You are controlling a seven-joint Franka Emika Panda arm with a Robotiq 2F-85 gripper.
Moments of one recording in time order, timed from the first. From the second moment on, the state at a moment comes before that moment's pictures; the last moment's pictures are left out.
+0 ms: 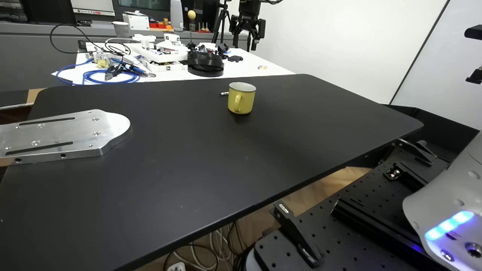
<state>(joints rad) 0.01 0.72 -0.10 -1.33 0.13 2.01 1.19</state>
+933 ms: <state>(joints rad) 0.05 0.73 -0.11 -1.62 0.14 2.37 1.23</state>
